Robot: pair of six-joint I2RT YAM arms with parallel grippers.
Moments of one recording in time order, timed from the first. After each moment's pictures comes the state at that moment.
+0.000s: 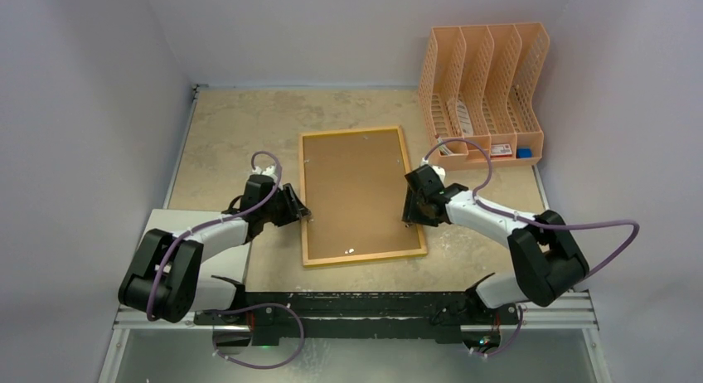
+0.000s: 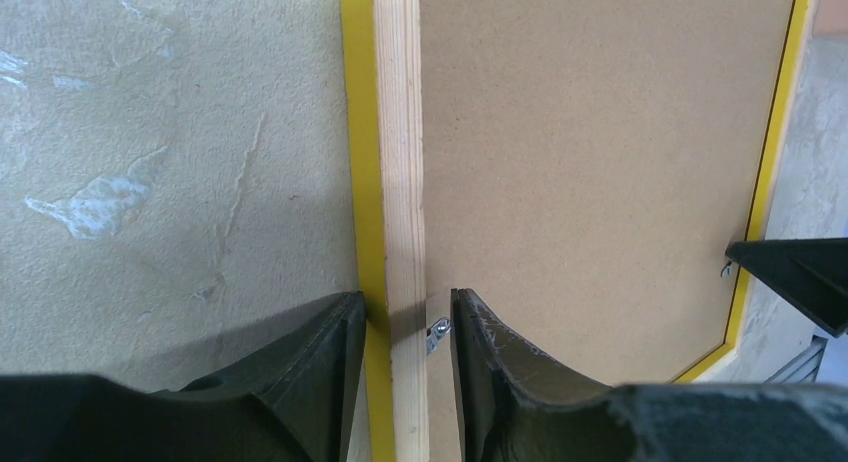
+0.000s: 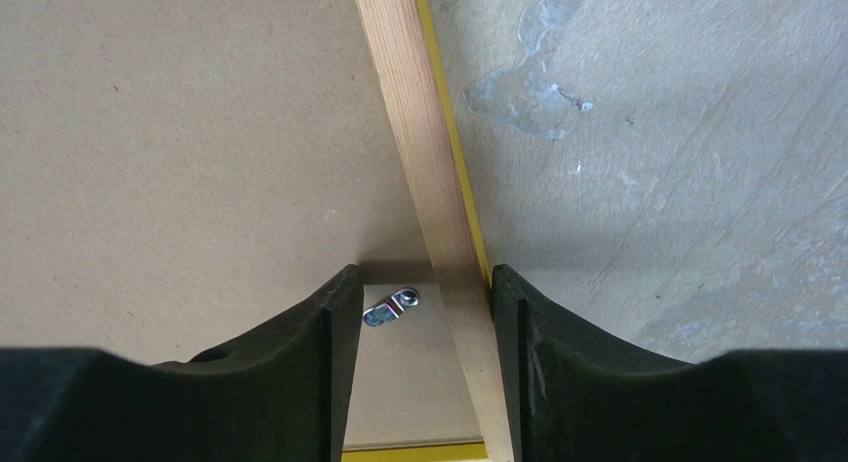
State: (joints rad) left arm -0.30 1.32 0.43 0.13 0.24 -0.67; right arm 0.55 1.43 0.74 -0.45 0.19 0.69
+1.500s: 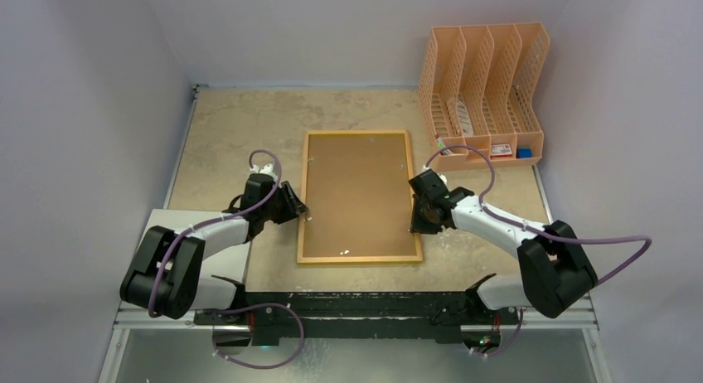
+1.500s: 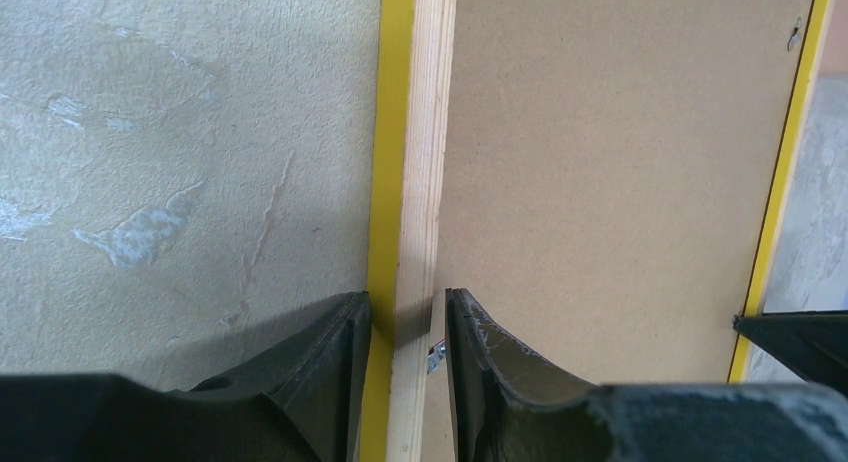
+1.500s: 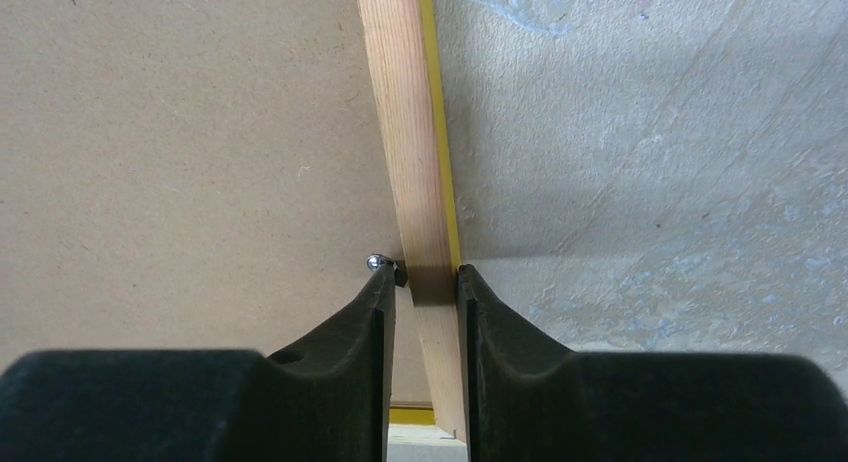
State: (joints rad) left arm -0.30 1.34 0.43 0.17 0.19 -0.68; right arm 0.55 1.36 0.71 -0.55 0.11 0.67
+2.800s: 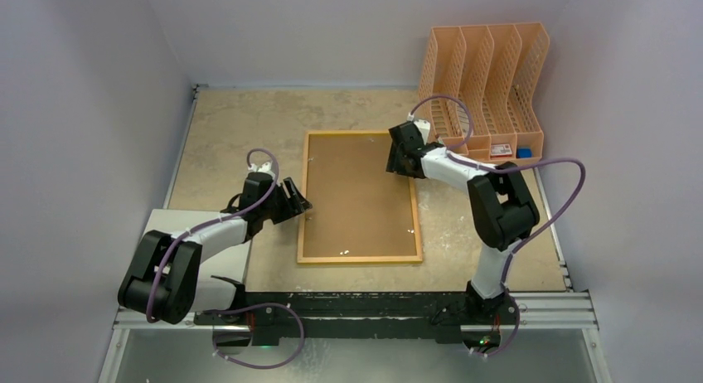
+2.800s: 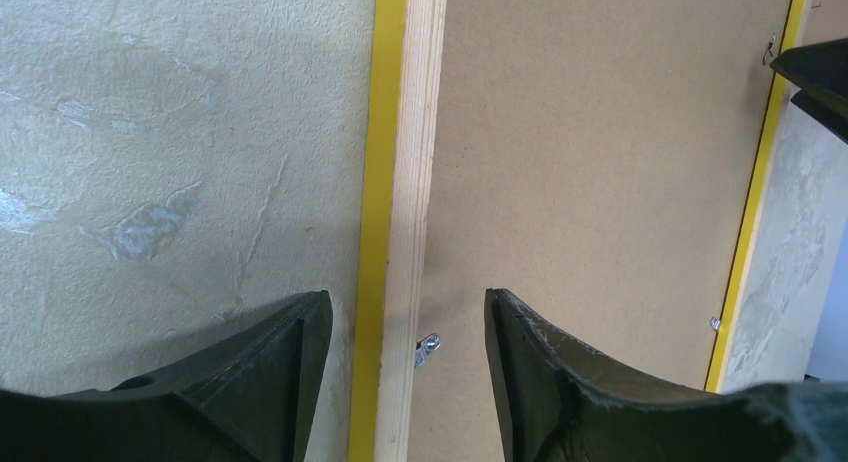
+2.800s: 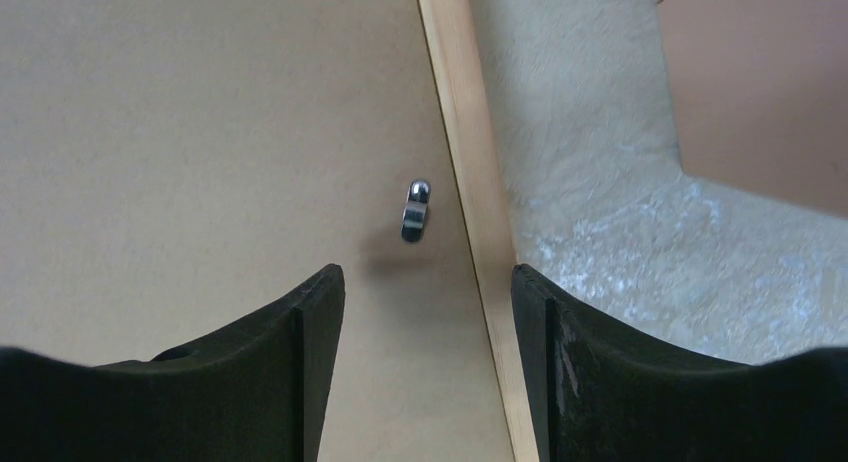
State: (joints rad) left arm -0.29 1.31 0.44 0.14 0.19 -0.70; right arm 0.47 1.84 1.19 -0.34 0.34 0.60
